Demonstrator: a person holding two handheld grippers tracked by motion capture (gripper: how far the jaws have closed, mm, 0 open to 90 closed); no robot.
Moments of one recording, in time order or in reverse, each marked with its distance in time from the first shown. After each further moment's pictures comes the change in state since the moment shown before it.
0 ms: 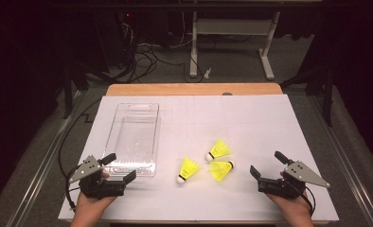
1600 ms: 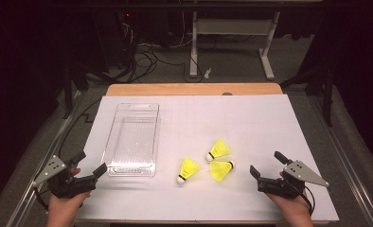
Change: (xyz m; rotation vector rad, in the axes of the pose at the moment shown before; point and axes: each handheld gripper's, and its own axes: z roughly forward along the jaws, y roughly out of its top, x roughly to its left) left arm 0.047 -0.011 -0.049 -0.097 0.143 -0.074; right arm -0.001 -0.002 0.002 0.012 -0.003 0.005
